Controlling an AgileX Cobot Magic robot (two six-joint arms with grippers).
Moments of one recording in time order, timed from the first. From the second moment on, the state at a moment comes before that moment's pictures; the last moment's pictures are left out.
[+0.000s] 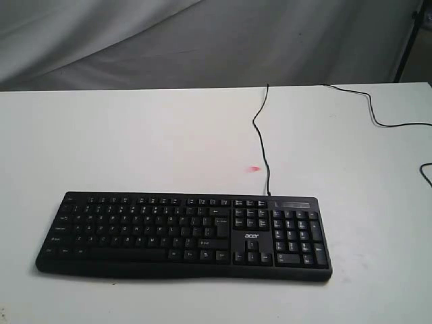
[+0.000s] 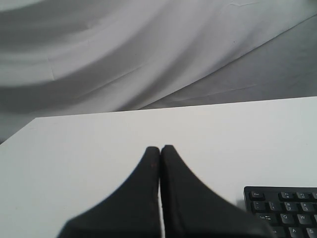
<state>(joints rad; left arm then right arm) 0.13 0.00 -0.01 0.03 0.19 0.09 -0.04 0.00 0.00 -0.08 -0.42 -0.01</state>
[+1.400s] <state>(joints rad) 0.13 0.00 -0.01 0.03 0.19 0.09 -0.04 0.76 -0.74 -0.93 -0.45 1.07</state>
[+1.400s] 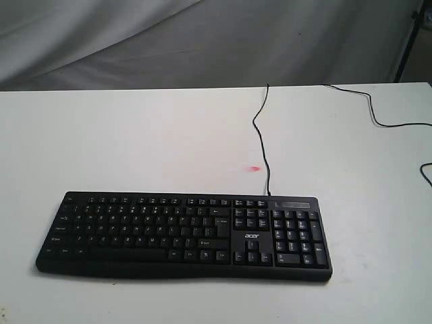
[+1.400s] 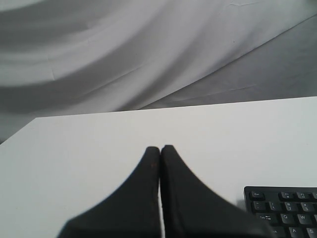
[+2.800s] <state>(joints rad) 0.13 0.00 -0.01 0.03 0.19 0.09 -0.05 1.32 -1.37 -0.78 0.42 0.16</state>
